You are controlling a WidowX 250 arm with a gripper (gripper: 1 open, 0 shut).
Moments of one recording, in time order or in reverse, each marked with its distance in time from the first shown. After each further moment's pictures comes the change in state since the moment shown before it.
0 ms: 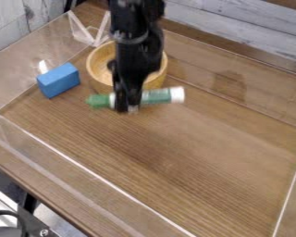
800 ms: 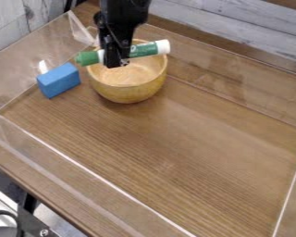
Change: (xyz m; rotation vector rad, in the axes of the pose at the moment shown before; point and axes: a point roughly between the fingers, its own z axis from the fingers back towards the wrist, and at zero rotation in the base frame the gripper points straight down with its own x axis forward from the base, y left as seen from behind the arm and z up) arm -0.006 0.050 0.018 0.099 -0.004 0.112
